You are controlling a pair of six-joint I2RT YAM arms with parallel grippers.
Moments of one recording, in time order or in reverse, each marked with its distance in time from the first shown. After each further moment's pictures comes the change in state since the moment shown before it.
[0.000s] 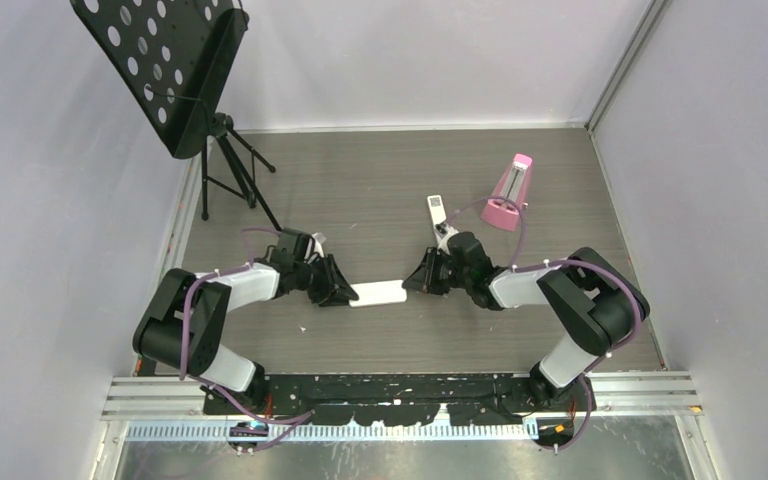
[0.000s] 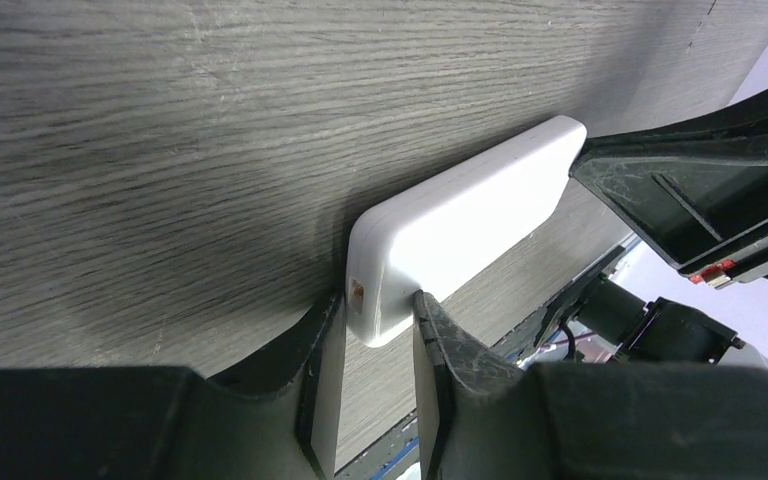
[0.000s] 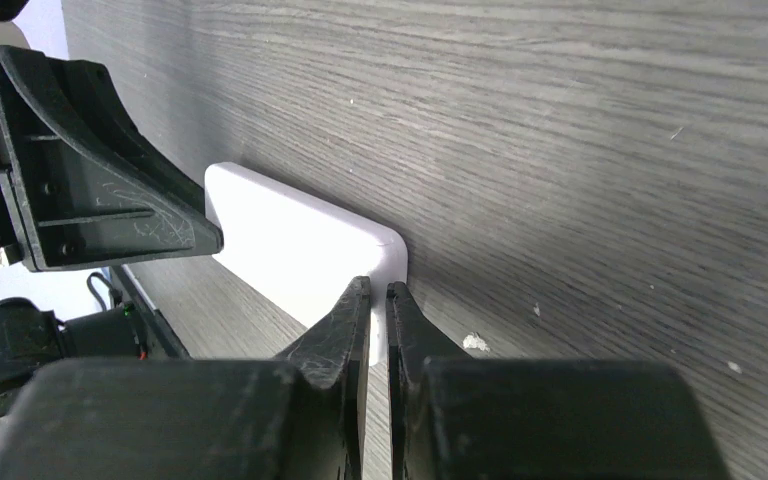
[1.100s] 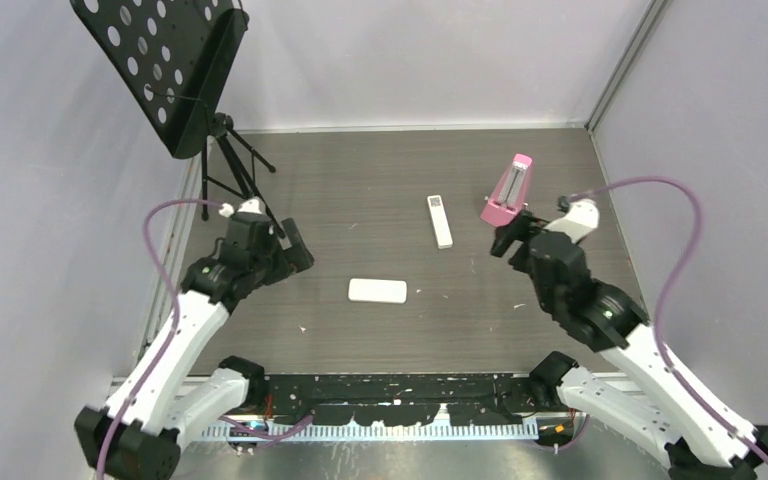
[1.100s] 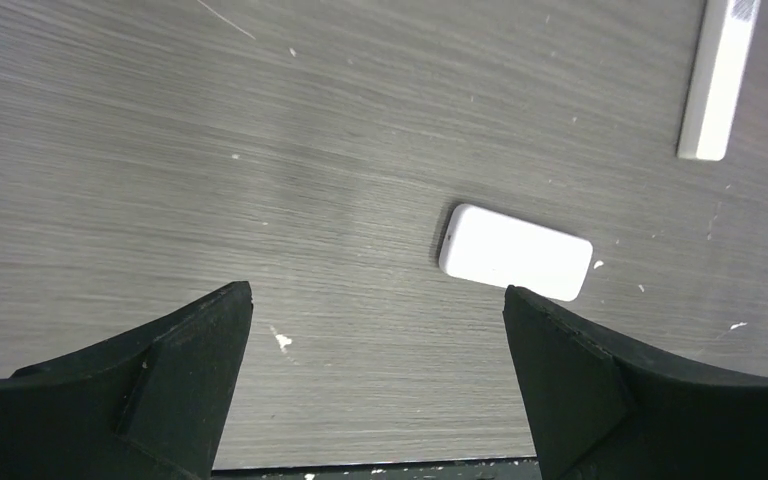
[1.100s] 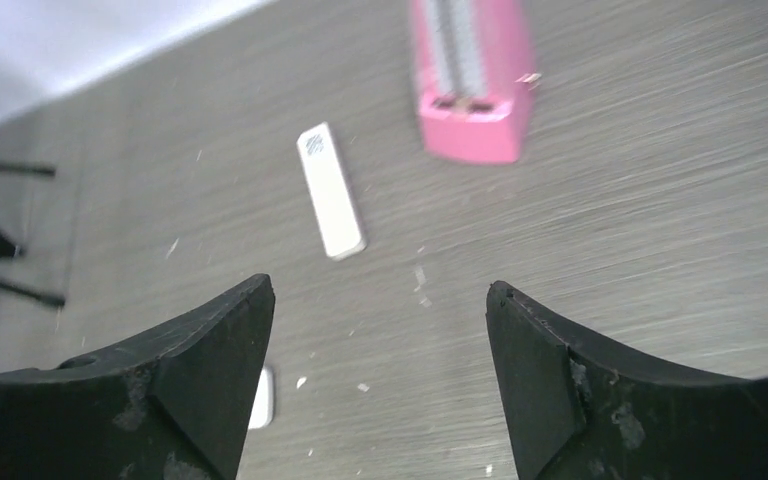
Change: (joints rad) left arm 0.017 -0.547 0.282 -0.669 -0.633 0.122; right arm 0.061 -0.920 0.322 -1.067 0.979 -0.142
